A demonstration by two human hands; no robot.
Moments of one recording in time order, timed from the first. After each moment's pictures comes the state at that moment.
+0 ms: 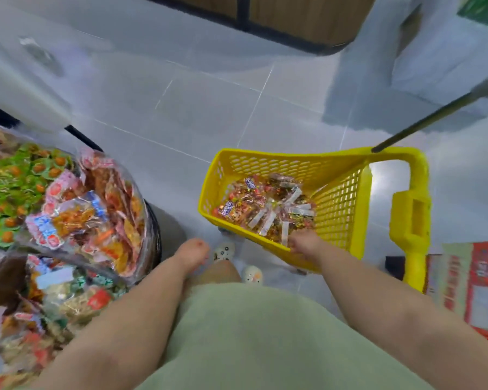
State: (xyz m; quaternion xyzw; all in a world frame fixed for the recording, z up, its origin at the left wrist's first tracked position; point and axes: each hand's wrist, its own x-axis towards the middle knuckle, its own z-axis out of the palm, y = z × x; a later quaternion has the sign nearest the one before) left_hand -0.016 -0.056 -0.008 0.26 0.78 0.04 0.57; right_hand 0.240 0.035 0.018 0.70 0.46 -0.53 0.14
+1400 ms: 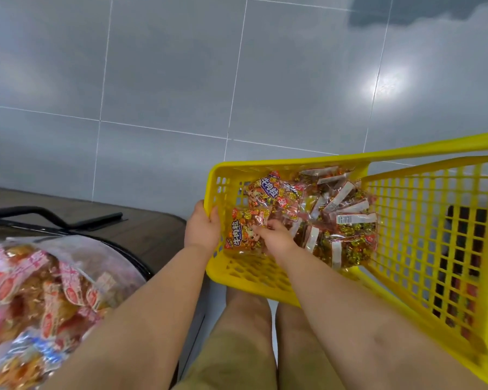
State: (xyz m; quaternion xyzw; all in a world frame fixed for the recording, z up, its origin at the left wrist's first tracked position) left_hand -0.062 0.145 -0.150 0.35 0.82 0.07 0.44; right_hand 0.099 0.124 -0.200 0.71 0.14 -0.69 -0.03
